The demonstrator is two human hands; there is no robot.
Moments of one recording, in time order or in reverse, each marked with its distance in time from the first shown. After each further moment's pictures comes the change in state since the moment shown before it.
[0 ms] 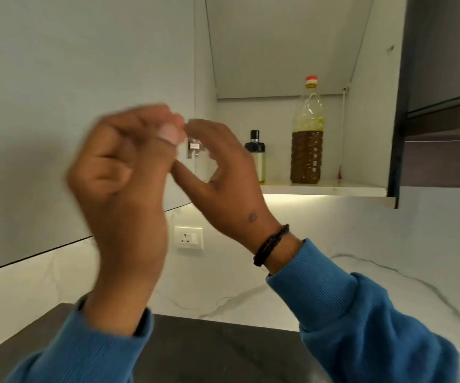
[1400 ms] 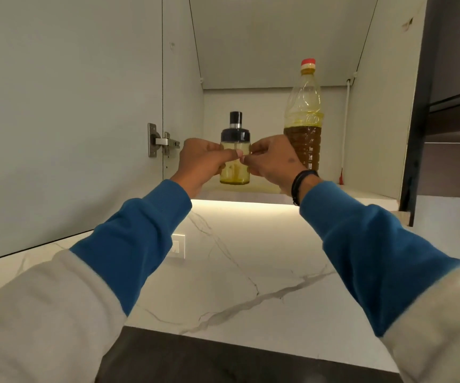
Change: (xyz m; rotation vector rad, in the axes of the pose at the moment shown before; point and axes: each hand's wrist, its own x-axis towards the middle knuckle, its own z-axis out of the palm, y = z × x) left_hand 0.057 -0.226 0.128 0.510 -0.279 -0.627; right_hand 0.070 0.222 -0.063 -0.077 -0.181 0.727
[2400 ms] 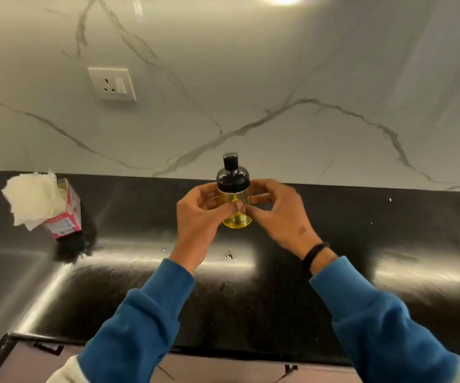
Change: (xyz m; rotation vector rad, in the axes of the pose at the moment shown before) left_hand -0.343 -0.203 0.081 -0.241 -0.088 -0.504; right_hand -0.338 0.221 -0.008 -0.023 -0.190 0.291
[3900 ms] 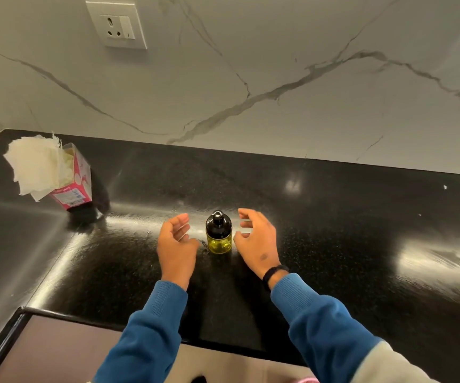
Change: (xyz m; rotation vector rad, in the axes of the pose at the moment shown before) left_hand 0.006 -0.120 -0.081 0.243 0.348 -0.280; right_hand -0.001 0.111 0.146 -0.080 -0.049 0.216
